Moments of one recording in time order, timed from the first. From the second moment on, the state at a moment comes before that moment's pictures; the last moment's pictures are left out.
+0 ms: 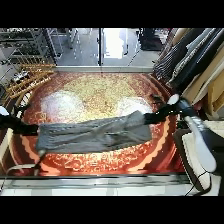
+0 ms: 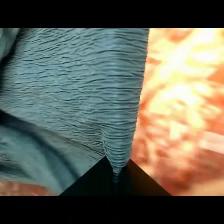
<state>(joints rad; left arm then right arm) 0.38 -1.61 1.32 1.25 -1.29 -1.06 -0.09 -1.67 1.51 -1.20 1.35 1.31</state>
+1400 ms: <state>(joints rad) 0.16 -1.47 1.32 1.02 -1.36 -1.06 0.46 -1.82 1.93 -1.18 1.26 1.56</state>
